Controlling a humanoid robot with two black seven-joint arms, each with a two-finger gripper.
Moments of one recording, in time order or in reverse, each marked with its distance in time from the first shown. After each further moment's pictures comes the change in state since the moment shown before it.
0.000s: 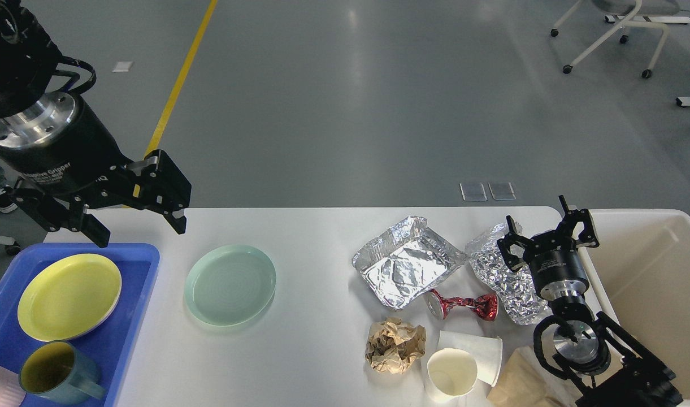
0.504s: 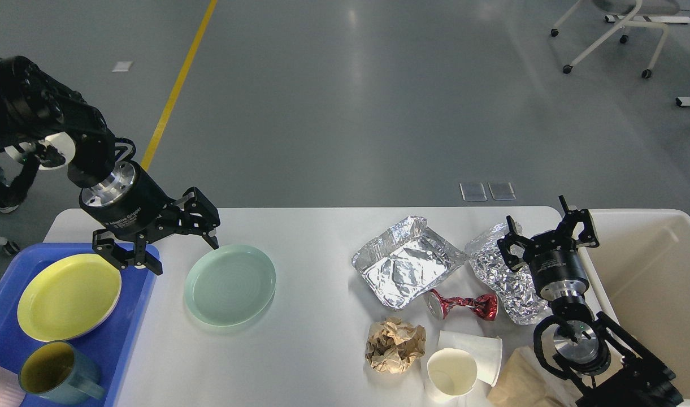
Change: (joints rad) left arm 0.523 -0.048 -0.007 0.263 -0.313 0.180 0.011; right arm 0.000 0.000 0.000 0.000 0.000 0.000 -0.001
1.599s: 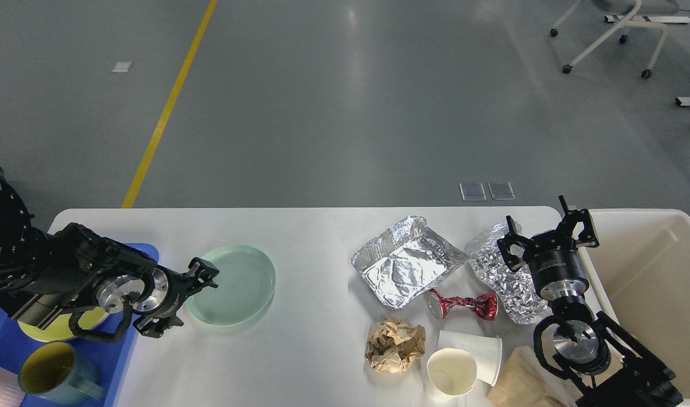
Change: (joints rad) left arm 0.624 0.085 -0.364 0.209 -0.216 0.654 0.193; right arm 0.000 0.000 0.000 0.000 0.000 0.000 0.001
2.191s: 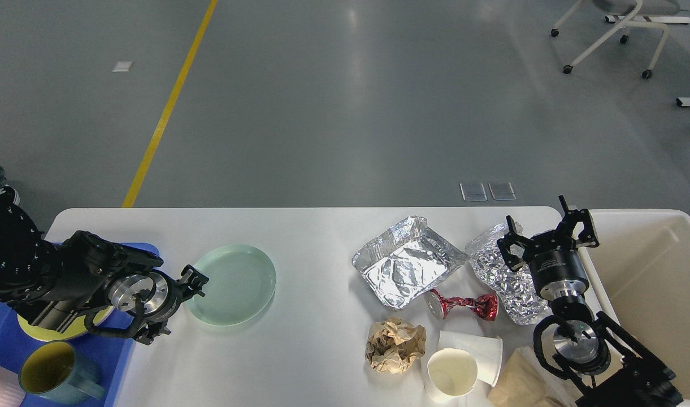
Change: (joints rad) left arm 0.093 -0.016 -0.078 0.163 -0.001 0.026 0.106; right arm 0.000 0.000 0.000 0.000 0.000 0.000 0.000
